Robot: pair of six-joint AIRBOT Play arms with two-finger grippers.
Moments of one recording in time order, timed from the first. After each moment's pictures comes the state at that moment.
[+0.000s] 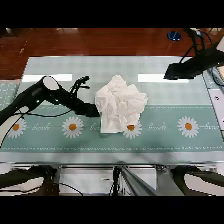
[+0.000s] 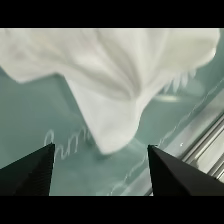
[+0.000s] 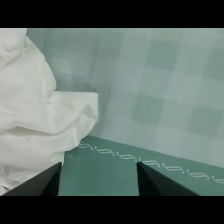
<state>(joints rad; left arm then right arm) -0.26 -1.42 0.97 0.79 -1.18 -1.12 -0.02 -1.35 1.45 -1.28 1.34 1.42</state>
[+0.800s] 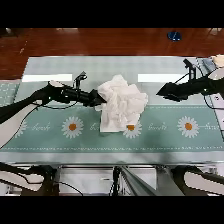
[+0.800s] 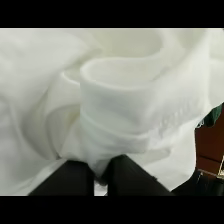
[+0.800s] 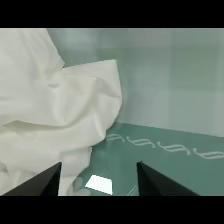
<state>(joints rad) -0.21 -1.69 1.05 0.32 -1.06 -0.99 -0.15 -1.37 1.05 -0.90 1.14 1.29</state>
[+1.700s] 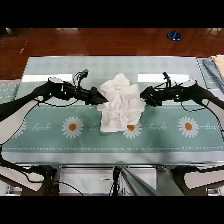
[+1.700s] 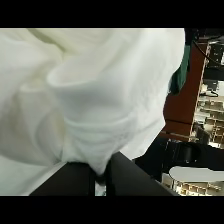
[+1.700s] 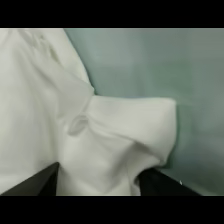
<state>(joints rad) -0.19 -1.73 1.12 0.28 -1.26 -0.95 -0.02 -1.66 1.00 -0.57 0.97 1.20</state>
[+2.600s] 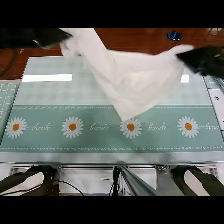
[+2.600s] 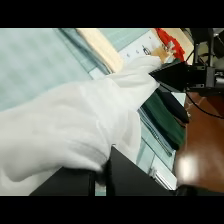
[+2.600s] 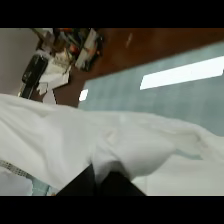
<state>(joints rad) 0.08 -1.23 1.54 0.26 -1.38 -1.00 -0.26 -0.90 1.11 -0.35 1.15 1.19</state>
